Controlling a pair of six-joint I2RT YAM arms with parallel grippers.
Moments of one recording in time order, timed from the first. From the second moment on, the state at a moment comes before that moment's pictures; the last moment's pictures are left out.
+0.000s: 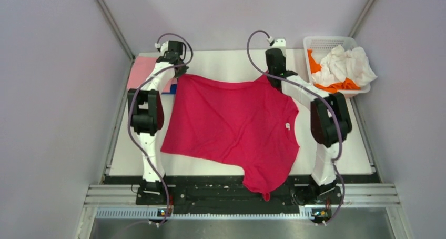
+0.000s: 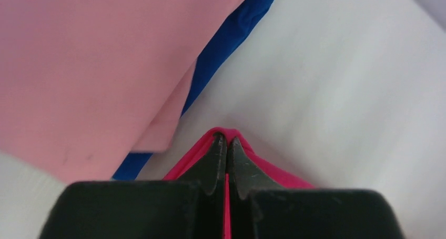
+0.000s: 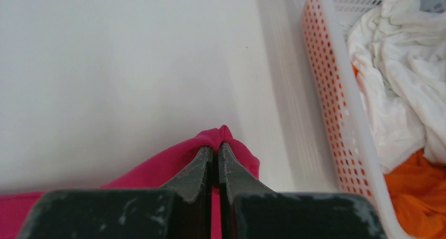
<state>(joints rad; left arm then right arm) -0.12 2.11 1.79 -0.51 -0.29 -0.66 0.39 1.87 1.40 0.00 0.60 0.06</state>
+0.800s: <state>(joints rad) -0.20 2.06 1.78 -0.52 -0.23 -0.65 0.27 2.05 1.59 -0.16 0.10 0.34</state>
